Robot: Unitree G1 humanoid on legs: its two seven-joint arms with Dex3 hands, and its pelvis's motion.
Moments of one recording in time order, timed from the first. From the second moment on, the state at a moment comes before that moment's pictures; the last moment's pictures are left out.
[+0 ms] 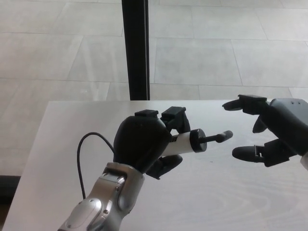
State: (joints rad) left_arm -0.51 0.20 -0.48 0.33 0.82 -0.03 0.34; right_arm -0.44 -0.66 0.31 0.06 -0.50 -0.05 0.03
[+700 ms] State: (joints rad) left_arm -0.53 0.19 -0.50 0.34 0.83 -0.03 0.34; right_arm -0.45 -0.61 0.27 0.13 -0.57 -0.20 -0.07
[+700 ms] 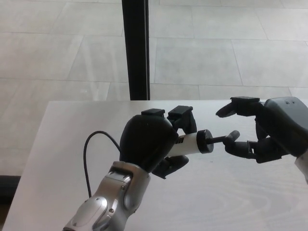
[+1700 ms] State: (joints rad) left_arm -0.53 0.19 -0.50 0.33 0.82 -0.02 0.33; right_arm -0.45 -0.57 0.25 0.19 -0.68 -0.31 -0.22
